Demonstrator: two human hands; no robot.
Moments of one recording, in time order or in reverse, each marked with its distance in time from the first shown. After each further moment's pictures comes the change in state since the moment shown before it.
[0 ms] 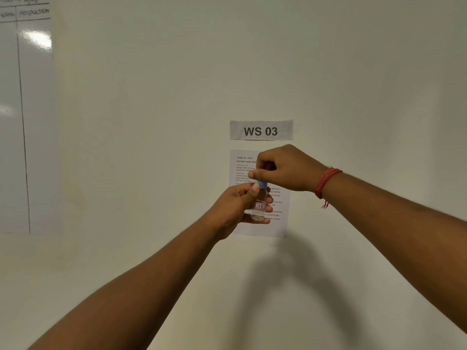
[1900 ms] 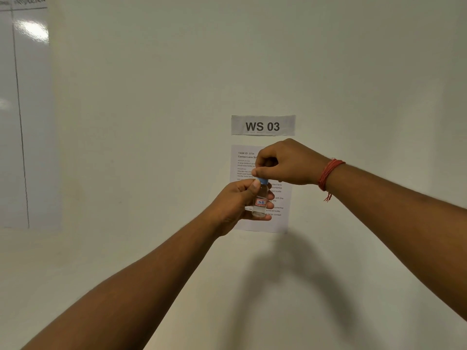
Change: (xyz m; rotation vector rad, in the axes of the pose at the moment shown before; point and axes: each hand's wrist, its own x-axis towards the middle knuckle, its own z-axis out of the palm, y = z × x) left_hand -0.002 -0.002 -0.005 -0.034 -0.017 -0.010; right_hand 0.001 -0.009 -0.005 -0.002 -0.071 -0.010
